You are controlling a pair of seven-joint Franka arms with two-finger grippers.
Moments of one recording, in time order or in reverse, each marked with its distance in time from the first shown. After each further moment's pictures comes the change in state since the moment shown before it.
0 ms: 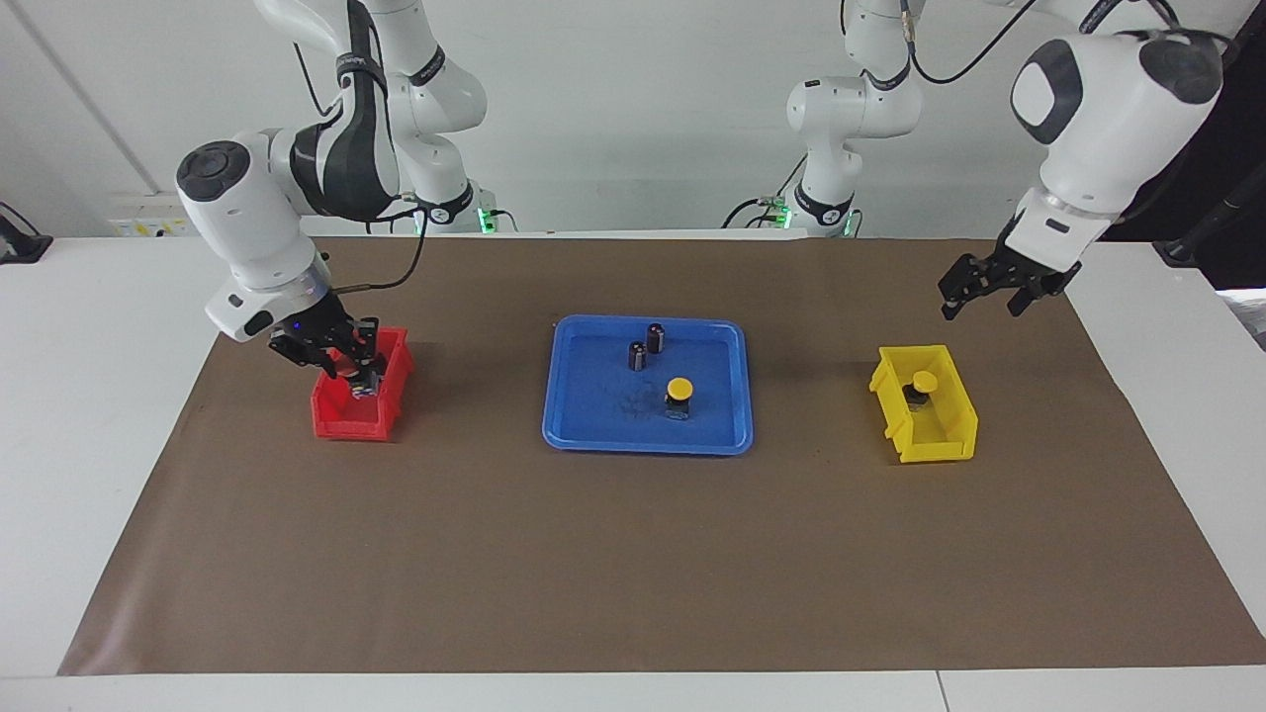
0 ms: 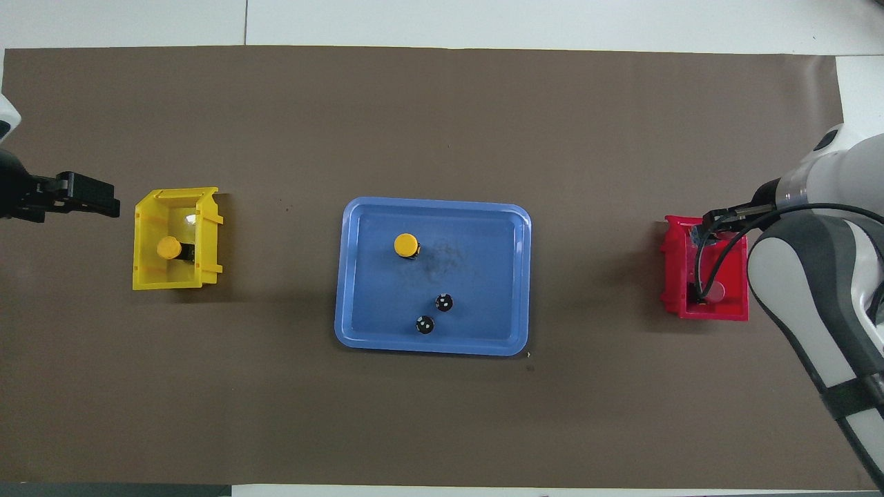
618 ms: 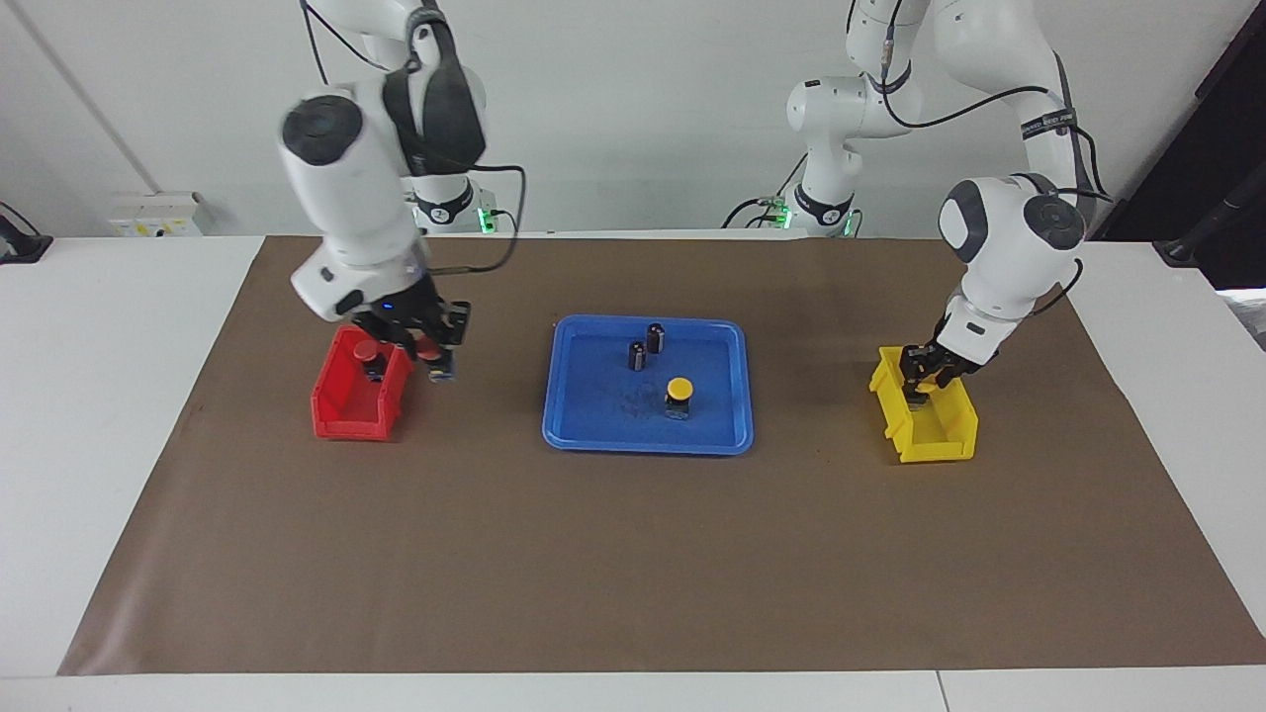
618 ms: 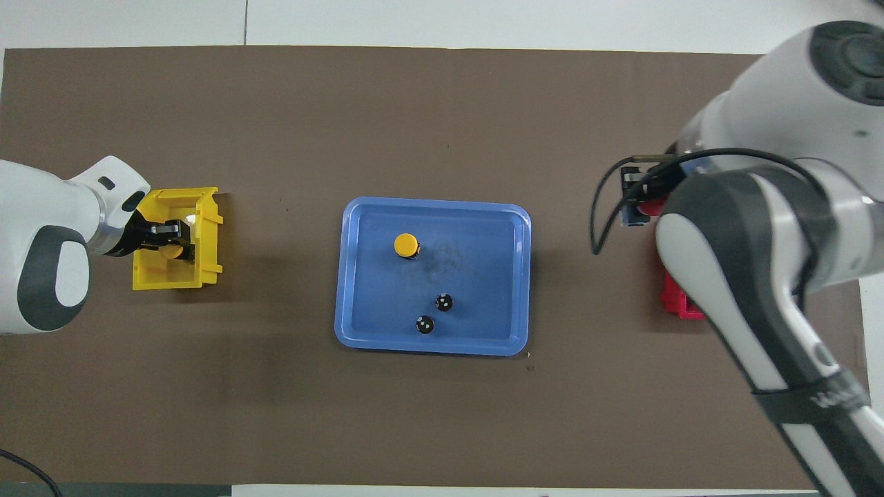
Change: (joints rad) left arm 0.005 0.076 0.023 -0.479 -0.013 0.564 -0.006; right arm 0.105 0.037 -0.002 0.281 0.011 -0.297 0.250
